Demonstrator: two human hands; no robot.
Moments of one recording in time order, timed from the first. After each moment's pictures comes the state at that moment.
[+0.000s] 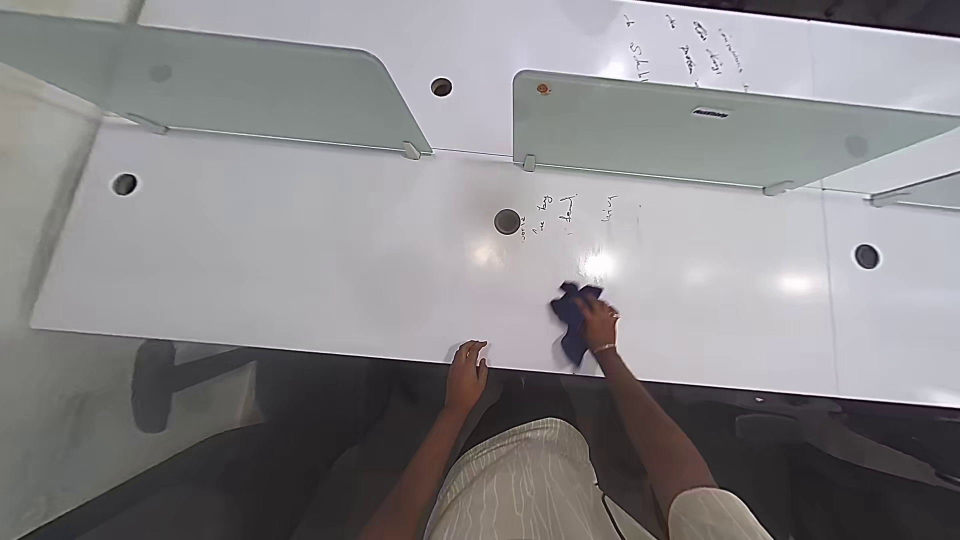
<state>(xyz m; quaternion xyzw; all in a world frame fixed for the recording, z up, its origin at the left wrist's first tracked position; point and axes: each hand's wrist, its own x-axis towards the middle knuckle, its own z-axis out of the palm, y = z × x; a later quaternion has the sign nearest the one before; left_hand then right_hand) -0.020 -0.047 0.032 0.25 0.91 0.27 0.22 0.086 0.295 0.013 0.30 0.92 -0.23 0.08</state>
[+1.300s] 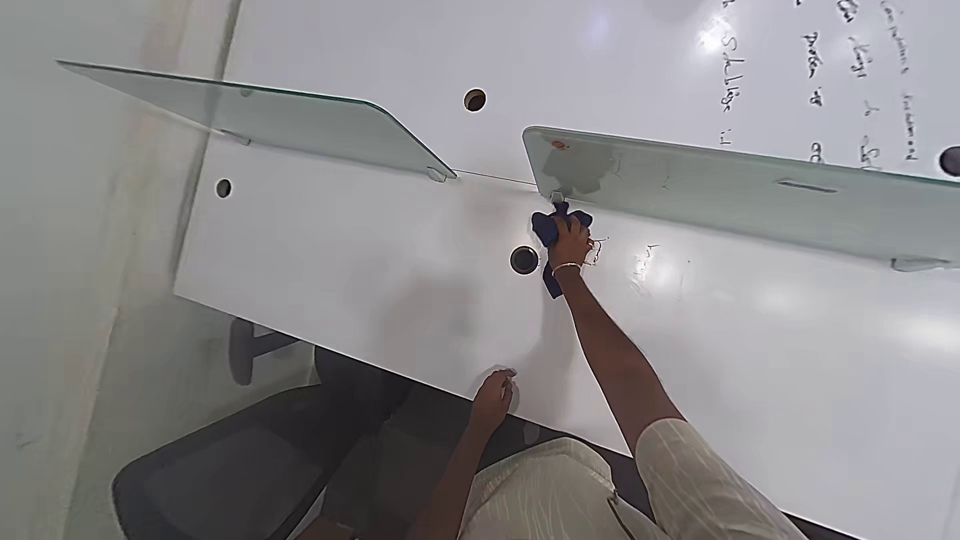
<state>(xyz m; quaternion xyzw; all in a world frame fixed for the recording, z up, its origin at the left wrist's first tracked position) -0.032 0.056 0.033 0.13 0.89 0.23 0.37 -0.235 0.375 0.008 0.30 0.90 -0.31 0.00</state>
